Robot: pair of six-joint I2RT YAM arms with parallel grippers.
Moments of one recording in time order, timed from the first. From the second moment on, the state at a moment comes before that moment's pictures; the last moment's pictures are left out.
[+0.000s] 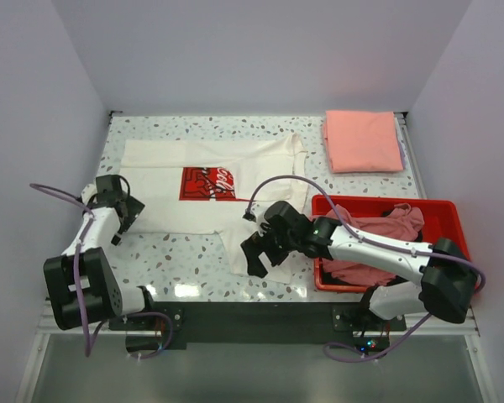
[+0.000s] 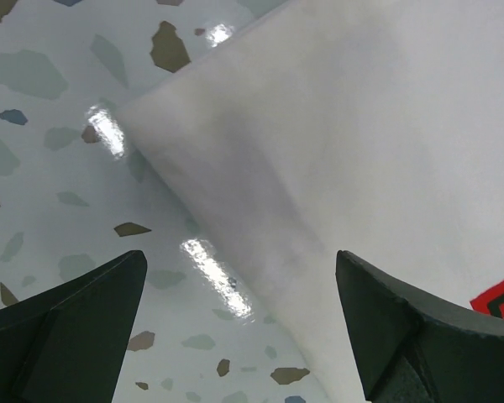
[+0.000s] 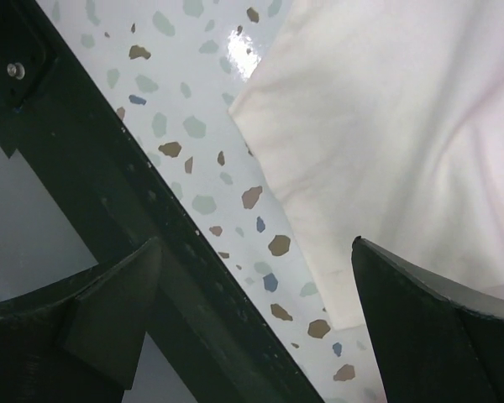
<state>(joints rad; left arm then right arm) 0.24 1.30 0.71 -0.48 -0.29 -0.77 0.99 1.33 0.86 -0.42 -0.22 0.31</state>
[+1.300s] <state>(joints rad) 0.38 1.56 0.77 -0.29 -0.33 -0.70 0.84 1.42 0.87 -0.40 -0.28 0.21</state>
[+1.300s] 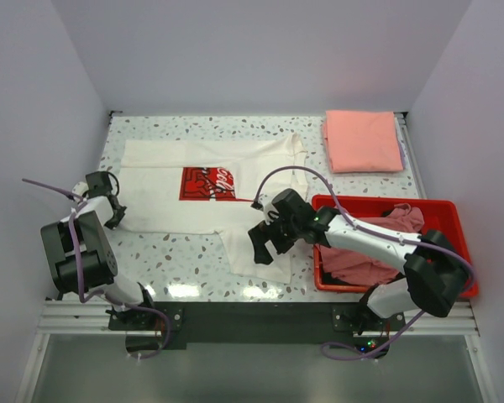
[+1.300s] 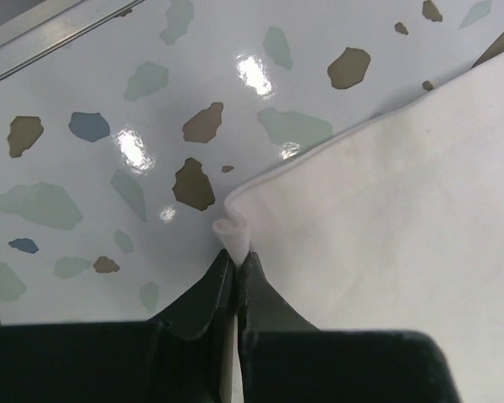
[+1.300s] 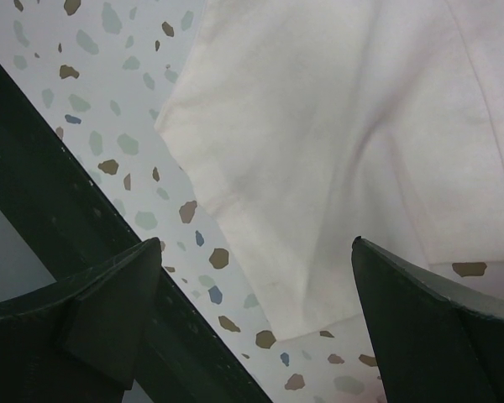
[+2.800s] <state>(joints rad) 0.38 1.38 0.73 -0.26 -0.24 -0.68 1.16 1.57 0.87 -0.52 0.05 0.15</state>
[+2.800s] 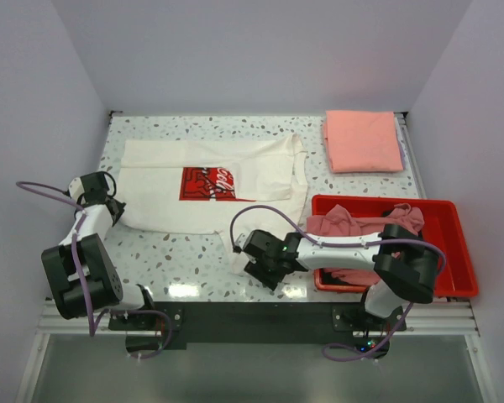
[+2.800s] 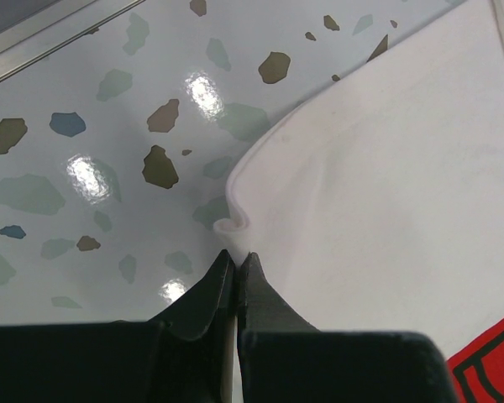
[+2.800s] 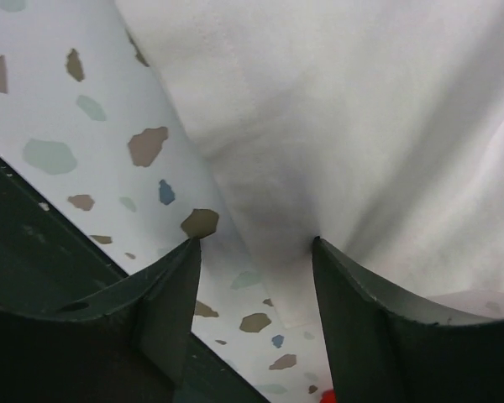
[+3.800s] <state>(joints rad) 0.38 1.11 0.57 -0.45 -0.39 -0.86 1.36 1.40 0.88 -0.69 0.02 0.31</state>
